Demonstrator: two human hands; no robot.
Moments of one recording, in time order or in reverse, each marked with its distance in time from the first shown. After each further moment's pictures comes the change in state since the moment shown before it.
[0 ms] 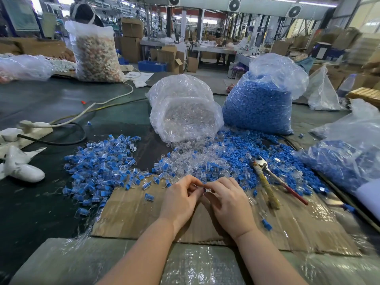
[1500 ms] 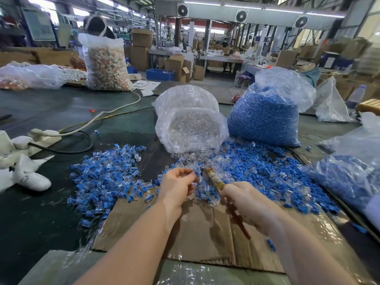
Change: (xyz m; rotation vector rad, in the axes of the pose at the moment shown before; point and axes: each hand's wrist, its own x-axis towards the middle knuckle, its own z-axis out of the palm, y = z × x) left_hand 0.041 0.033 -0.023 -0.598 0.146 -0.385; right_hand 0.054 -0.015 -0.060 0.646 -0.556 0.819
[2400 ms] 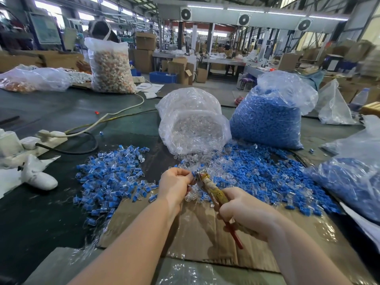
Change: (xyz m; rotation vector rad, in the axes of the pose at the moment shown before) left_hand -0.003 0.011 -0.008 0.148 0.077 -0.017; right_hand -0.006 0.002 0.007 -0.112 -0.184 0.000
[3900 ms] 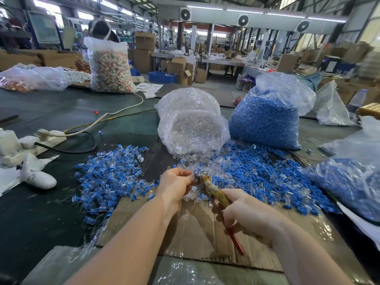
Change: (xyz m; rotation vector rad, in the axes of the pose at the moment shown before) left_hand -0.001 0.001 0.001 -0.025 -0.065 -0.034; right_hand -0.019 -0.008 -0.004 -0.014 -0.047 0.012
